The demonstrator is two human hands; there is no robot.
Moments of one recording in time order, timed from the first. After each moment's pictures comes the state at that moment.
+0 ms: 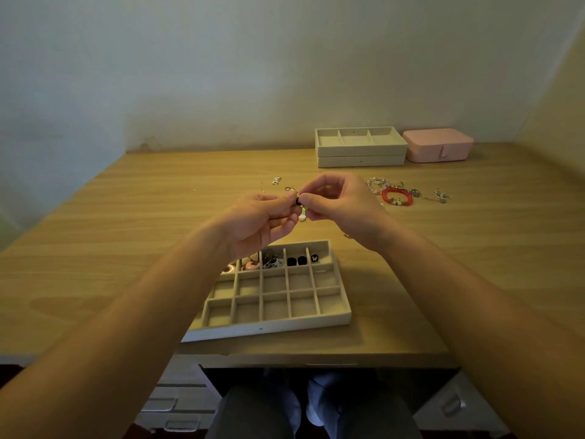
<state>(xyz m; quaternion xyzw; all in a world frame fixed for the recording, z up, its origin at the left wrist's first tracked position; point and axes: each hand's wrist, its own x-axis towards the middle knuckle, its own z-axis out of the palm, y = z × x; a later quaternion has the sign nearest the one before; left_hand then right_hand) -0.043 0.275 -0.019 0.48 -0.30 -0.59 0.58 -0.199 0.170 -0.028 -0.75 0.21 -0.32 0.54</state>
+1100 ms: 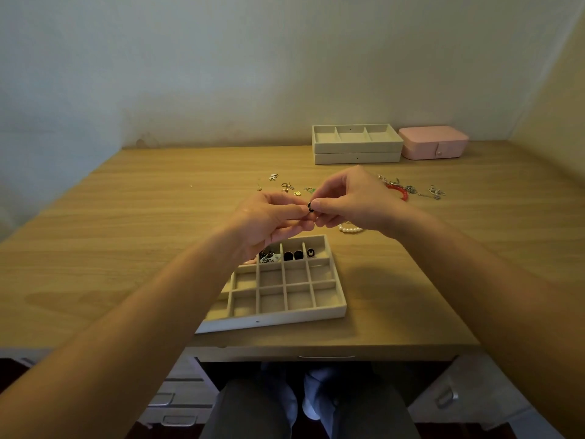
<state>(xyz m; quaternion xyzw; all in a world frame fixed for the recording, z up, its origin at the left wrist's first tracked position) -0.063 0.277 -0.025 0.56 -0.33 -0.51 0.56 -0.219 0.164 -0.007 -0.84 0.28 -0.19 0.43</state>
